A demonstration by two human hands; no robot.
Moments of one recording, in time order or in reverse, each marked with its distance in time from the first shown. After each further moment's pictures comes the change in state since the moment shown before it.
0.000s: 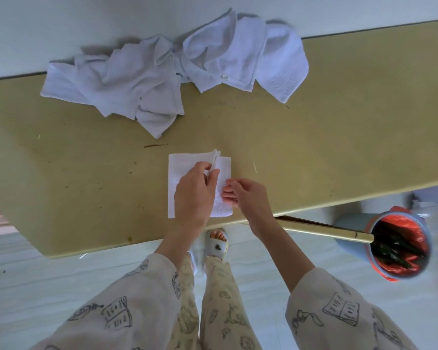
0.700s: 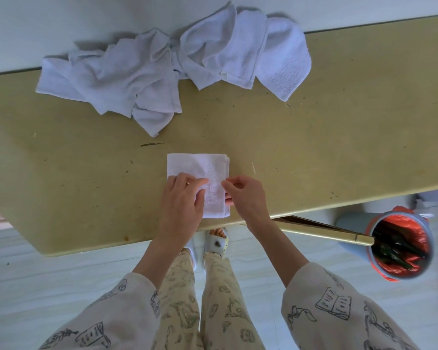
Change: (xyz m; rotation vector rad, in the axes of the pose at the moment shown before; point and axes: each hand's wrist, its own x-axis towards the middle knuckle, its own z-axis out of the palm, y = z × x) left_hand -0.015 -0.037 -0.004 0.245 0.033 0.298; right_hand 0.007 -0.006 0.001 -0.174 0.018 -0.012
